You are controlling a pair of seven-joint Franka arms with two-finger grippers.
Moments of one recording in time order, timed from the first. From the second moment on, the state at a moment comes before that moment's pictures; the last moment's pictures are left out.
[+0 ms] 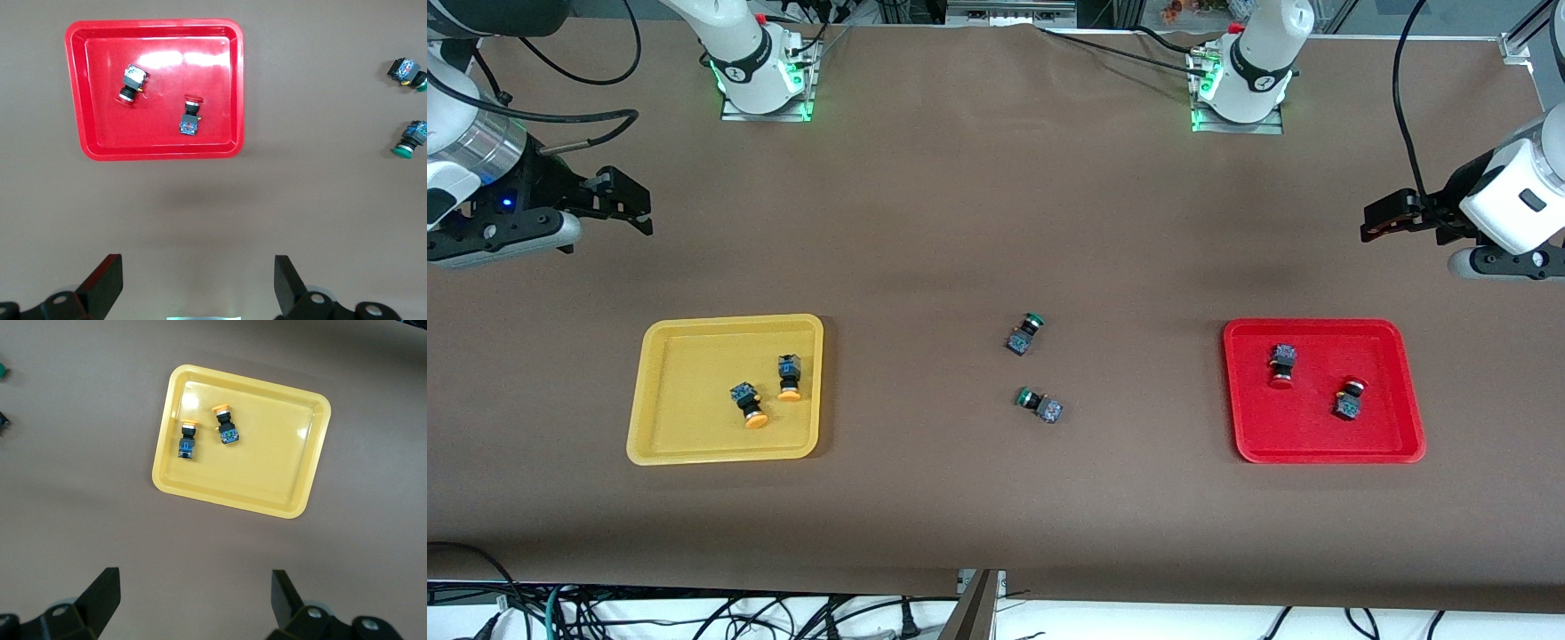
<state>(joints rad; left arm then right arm) -0.03 0.12 -0.01 -1.50 -0.03 1.46 -0.03 0.20 0.06 -0.07 -1.57 0.01 1.64 -0.14</state>
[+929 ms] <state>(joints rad) -0.02 0.12 0.00 -1.49 -0.03 1.46 -0.03 0.20 0.06 -0.07 -1.57 0.01 1.64 -0.14</state>
